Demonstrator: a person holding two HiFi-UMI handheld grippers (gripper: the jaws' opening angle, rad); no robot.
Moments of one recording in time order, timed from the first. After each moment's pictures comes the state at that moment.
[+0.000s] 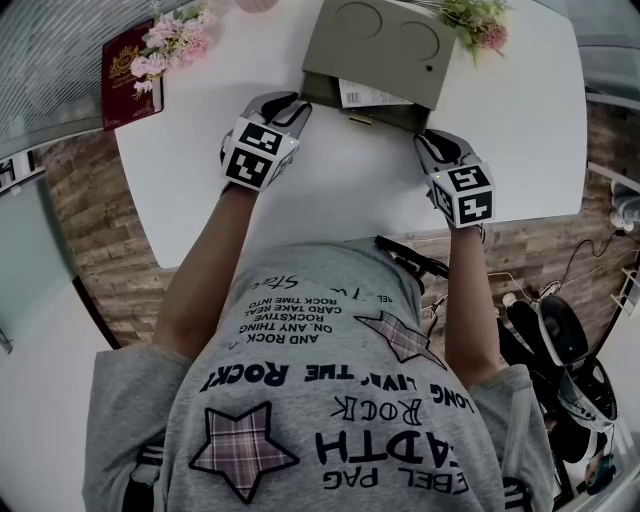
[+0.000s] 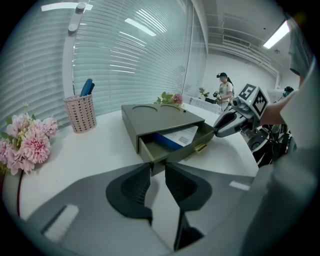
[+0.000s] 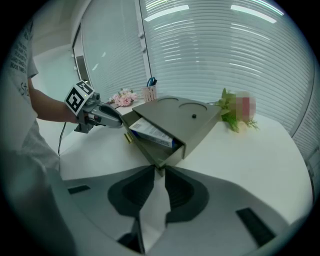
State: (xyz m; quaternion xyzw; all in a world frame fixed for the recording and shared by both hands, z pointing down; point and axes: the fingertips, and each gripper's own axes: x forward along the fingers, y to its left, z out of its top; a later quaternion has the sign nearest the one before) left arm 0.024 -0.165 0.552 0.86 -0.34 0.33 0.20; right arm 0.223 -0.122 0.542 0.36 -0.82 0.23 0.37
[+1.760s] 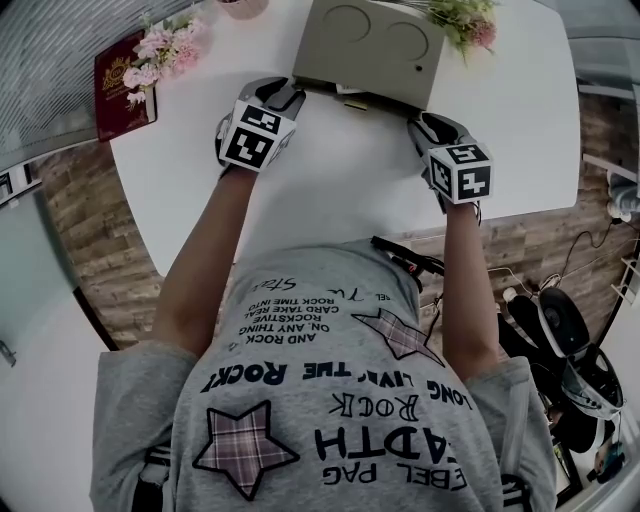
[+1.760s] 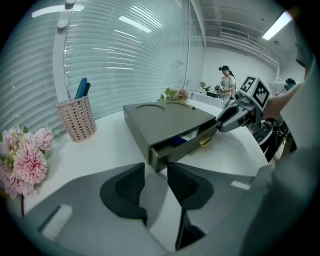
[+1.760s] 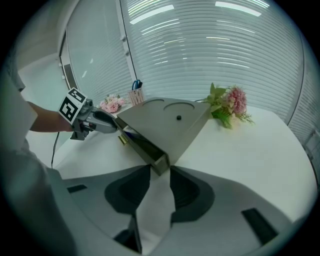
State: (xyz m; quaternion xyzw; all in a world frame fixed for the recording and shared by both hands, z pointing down) left arm 0.025 -0.200 0.560 0.85 -0.34 0.36 0.18; right arm 0.233 -0.154 0.547 0.40 -0.81 0.27 0.35
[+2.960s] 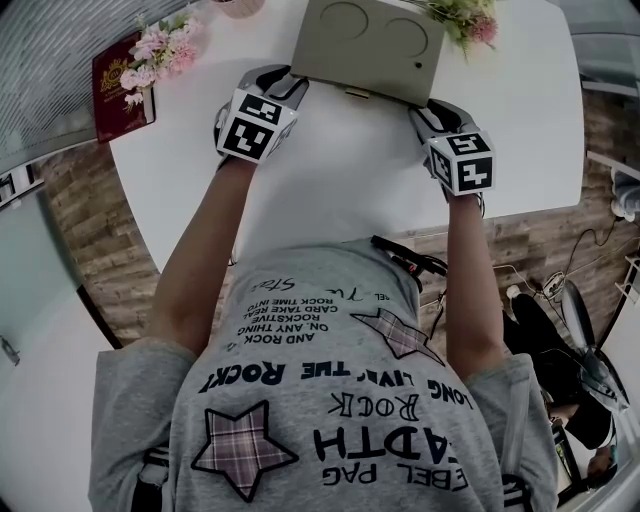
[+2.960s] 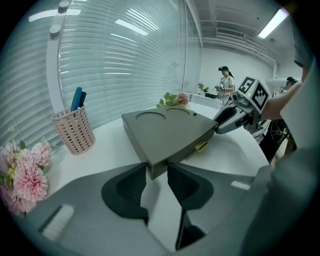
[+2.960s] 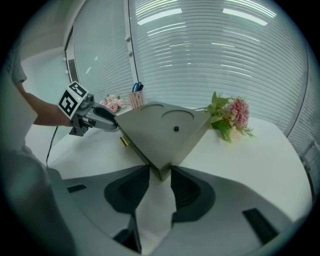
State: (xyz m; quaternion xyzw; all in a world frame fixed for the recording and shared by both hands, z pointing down) left arm 0.035 -0.219 0.546 0.86 -0.33 0.36 0.16; right arm 0.232 -0.176 0.538 0.40 -0.81 0.23 0.35
